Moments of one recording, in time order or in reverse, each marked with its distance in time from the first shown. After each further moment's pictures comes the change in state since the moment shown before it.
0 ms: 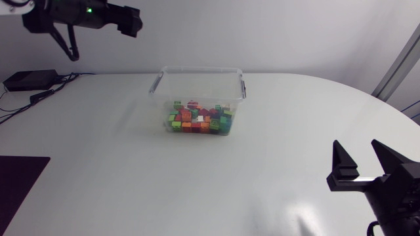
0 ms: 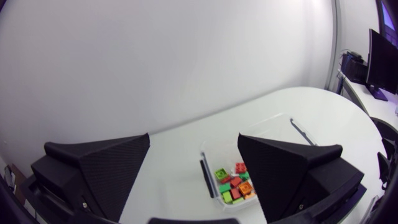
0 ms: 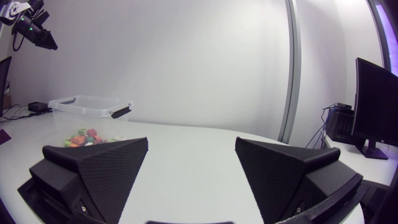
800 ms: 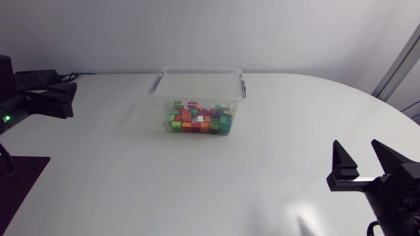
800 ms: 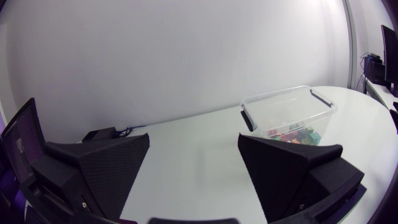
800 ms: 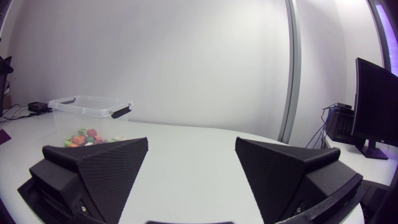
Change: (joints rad) left arm 0.217 -0.772 -0.859 0.239 -0.017 0.025; right arm 0.000 0.000 0.000 0.000 0.000 0.000
